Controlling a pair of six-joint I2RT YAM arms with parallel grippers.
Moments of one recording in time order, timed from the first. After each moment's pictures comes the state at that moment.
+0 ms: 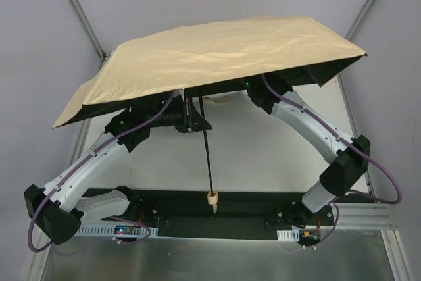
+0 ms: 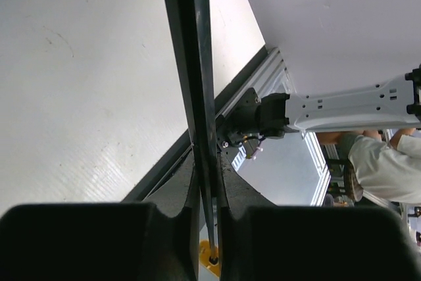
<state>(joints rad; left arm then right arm) -0.62 1.06 1.03 -0.39 0.57 -0.71 0.73 1.58 1.56 0.04 -0.09 1.02</state>
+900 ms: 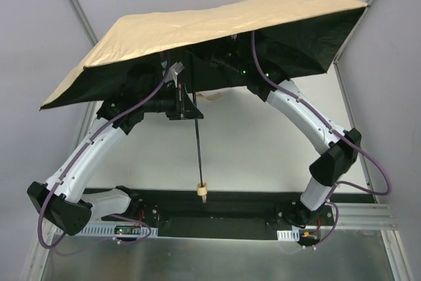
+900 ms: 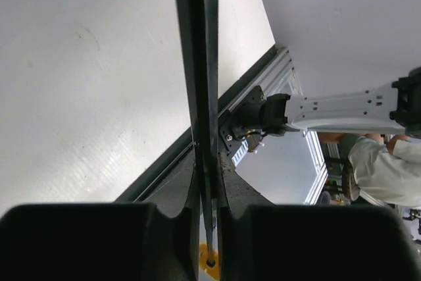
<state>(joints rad) -0.50 1.14 1.24 -0.61 0.60 -0.65 0.72 1.76 1.91 -0.21 -0.18 0.78</state>
